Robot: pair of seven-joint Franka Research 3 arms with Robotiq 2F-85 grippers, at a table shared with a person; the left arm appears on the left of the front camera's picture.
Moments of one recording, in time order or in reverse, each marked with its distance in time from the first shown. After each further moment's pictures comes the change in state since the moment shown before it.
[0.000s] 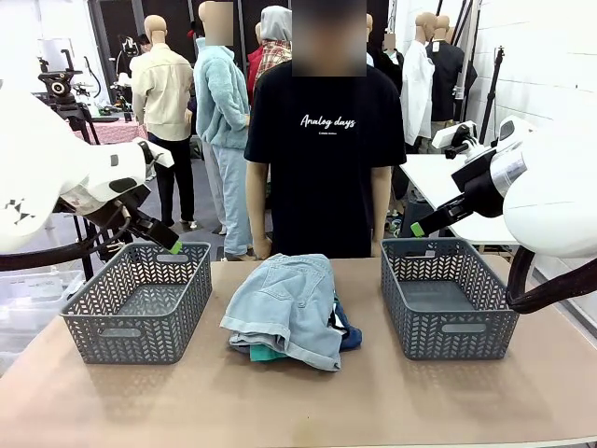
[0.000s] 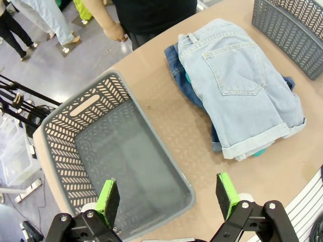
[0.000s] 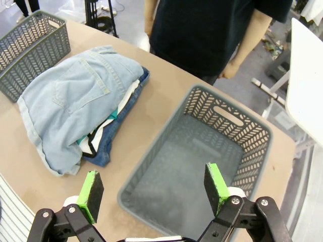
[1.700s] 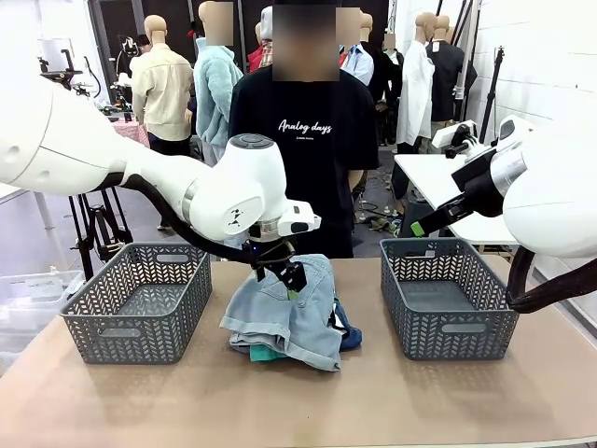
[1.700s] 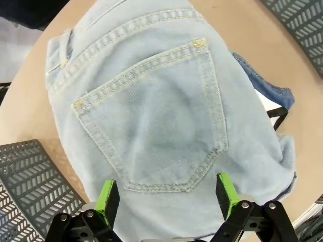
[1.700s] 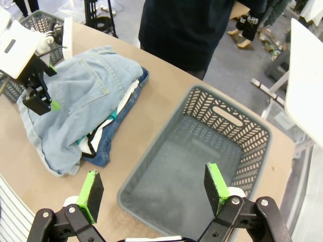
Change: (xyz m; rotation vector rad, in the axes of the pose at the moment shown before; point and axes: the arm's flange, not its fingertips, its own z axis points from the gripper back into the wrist) left arm 0.115 -0.149 -0.205 -0.083 0.394 -0.110; right arm 0.000 0.000 0.001 -0.003 -0.001 0.002
